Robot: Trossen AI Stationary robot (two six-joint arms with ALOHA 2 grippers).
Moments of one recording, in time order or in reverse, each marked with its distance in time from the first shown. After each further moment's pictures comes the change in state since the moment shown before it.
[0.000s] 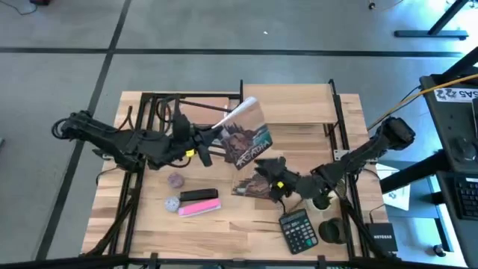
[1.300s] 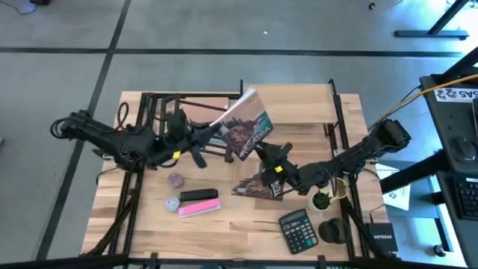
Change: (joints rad) left arm -0.043 -0.017 0.000 0.177 0.057 0.247; right arm -0.038 0.055 0.003 0.342 0.232 0.013
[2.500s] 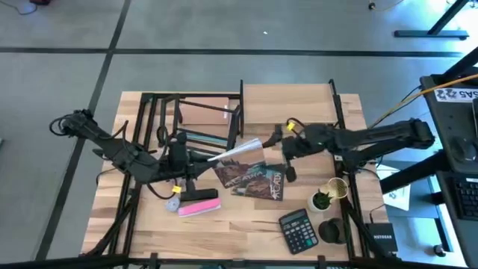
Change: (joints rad) left arm -0.151 0.011 0.003 -0.364 0.025 -0.100; right arm -0.384 -0.336 -0.003 -0.556 -1.531 1.347
